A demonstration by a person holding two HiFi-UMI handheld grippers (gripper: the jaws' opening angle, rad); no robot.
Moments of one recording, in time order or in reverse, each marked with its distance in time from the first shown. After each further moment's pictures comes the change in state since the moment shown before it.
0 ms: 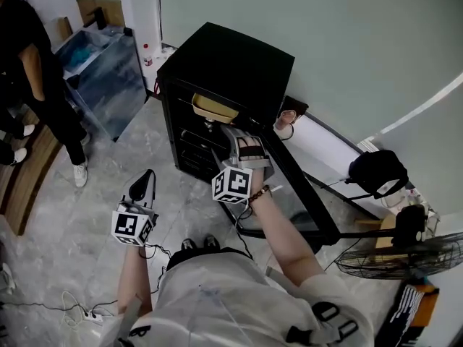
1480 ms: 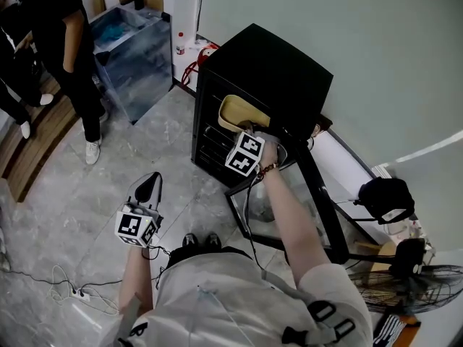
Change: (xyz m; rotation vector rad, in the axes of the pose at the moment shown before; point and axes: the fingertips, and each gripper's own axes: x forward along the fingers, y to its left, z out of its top) left arm -0.049 0.041 -0.024 -0.099 0.016 0.108; right arm 0.094 0.034 -0.004 0.039 0.188 0.399
